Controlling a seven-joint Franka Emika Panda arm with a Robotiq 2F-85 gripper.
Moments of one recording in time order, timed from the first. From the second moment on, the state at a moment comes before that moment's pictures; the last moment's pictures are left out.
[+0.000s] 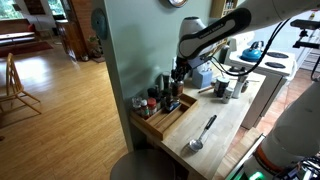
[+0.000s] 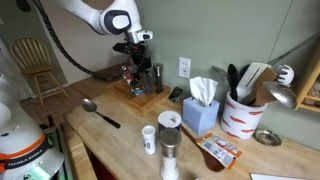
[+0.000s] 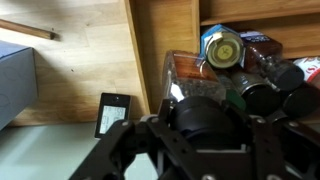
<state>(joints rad) 0.02 -0.14 0.05 -2.30 -0.05 2.34 0.00</state>
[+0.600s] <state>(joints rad) 0.01 -0.05 0.04 -2.25 -0.04 2.45 -0.05</state>
